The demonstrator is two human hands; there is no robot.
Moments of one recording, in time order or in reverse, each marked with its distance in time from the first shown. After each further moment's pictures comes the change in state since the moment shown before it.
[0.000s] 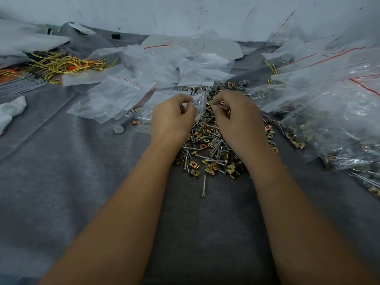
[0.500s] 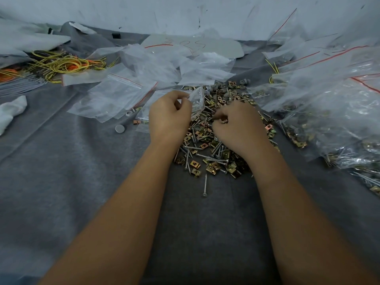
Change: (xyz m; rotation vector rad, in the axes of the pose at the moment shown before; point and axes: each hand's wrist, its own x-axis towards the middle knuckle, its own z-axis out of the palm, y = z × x) left_hand 0.001 -0.001 -0.001 -0.121 0.105 -0.024; right_hand 0.000 0.002 -0.002 -0.195 -0.235 0.094
